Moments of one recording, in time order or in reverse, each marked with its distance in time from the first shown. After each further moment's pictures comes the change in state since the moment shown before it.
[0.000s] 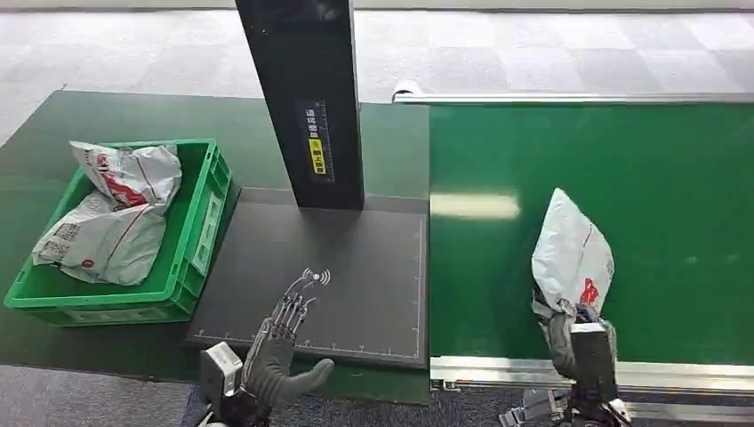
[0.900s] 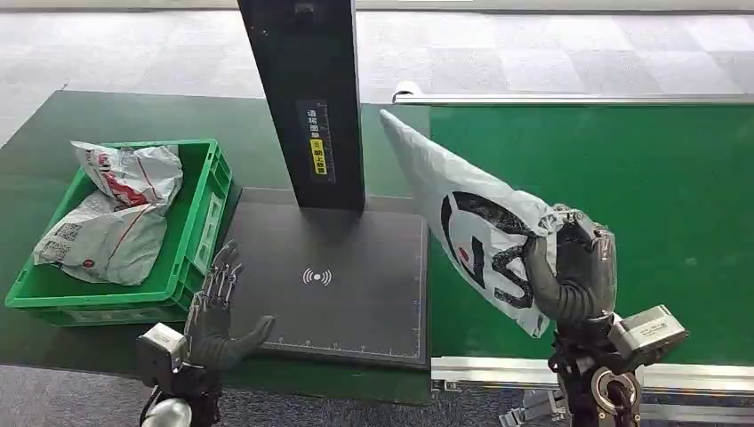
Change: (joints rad) left arm -0.051 -0.001 0.235 -0.050 -0.072 0.022 -0.039; right arm -0.142 -0.093 0.354 -0.385 -0.251 0.218 -0.012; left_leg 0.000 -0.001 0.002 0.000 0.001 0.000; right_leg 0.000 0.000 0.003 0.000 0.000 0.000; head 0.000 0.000
